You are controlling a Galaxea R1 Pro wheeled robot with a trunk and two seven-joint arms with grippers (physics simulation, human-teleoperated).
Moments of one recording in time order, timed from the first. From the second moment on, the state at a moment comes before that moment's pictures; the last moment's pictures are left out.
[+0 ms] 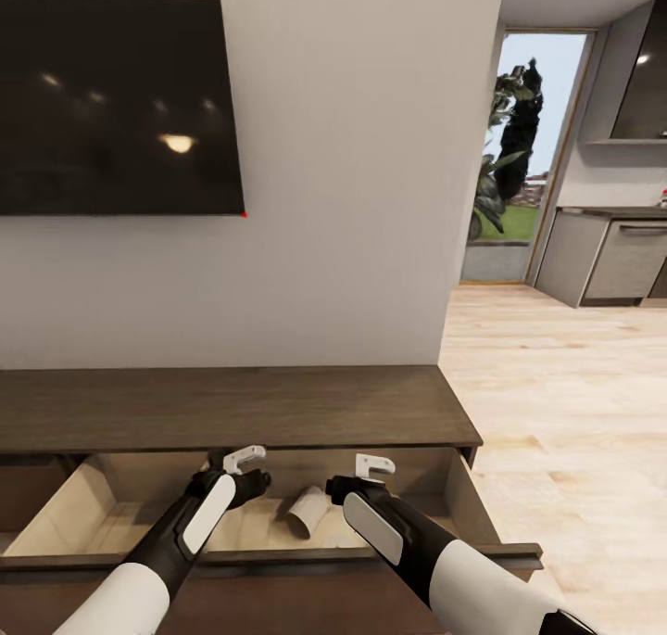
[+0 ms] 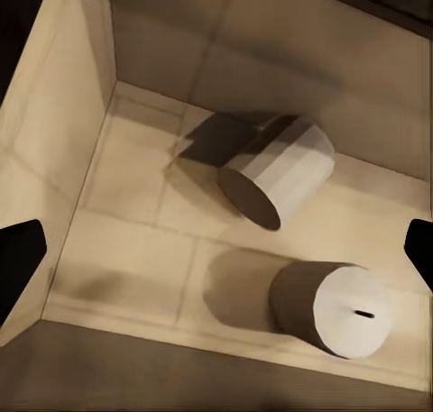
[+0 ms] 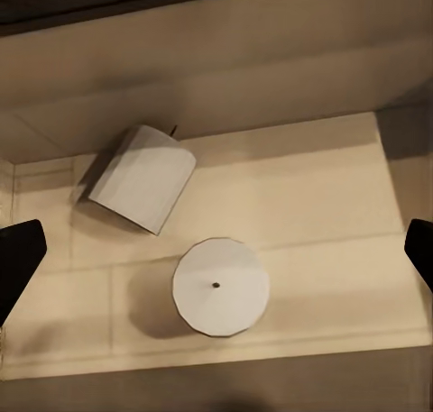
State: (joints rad) left arm -0.58 0.01 -0.23 -0.80 0.70 0.57 0.40; right arm -0.71 0.14 0.88 -0.66 -1.08 0.27 -0.64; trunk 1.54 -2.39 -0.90
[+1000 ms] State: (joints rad) left arm -0.58 0.01 -0.22 -0.80 0.70 0.59 0.40; right arm -0.71 0.14 0.87 -0.66 -1.07 0.26 -0.64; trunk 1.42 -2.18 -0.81
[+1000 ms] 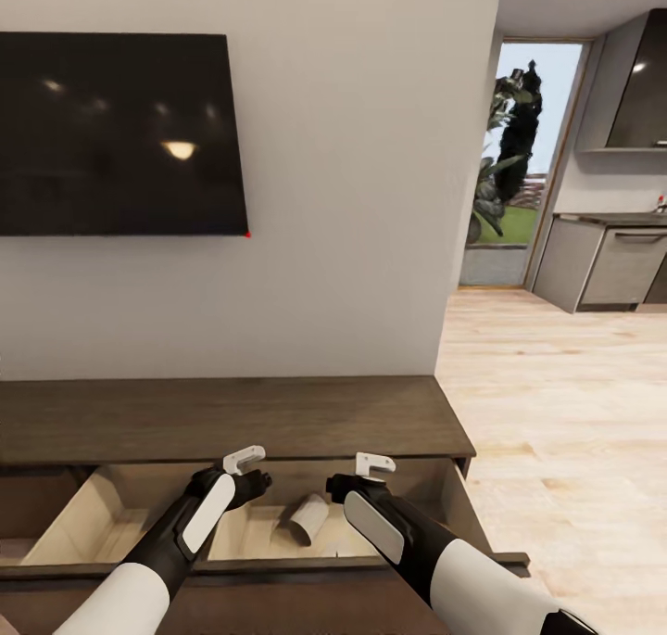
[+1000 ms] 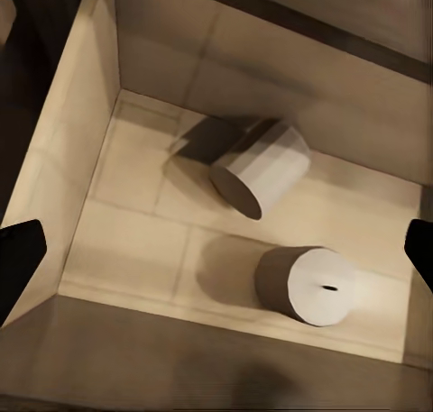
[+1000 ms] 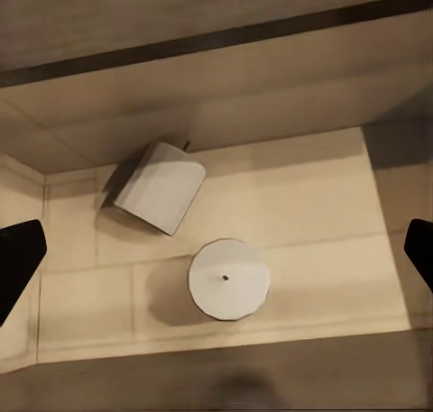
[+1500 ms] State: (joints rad) left arm -0.58 0.01 -0.22 -0.80 0.70 0.59 0.40; right arm -0.71 0.14 0.87 -0.66 -1.07 0.27 -0.64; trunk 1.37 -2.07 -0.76
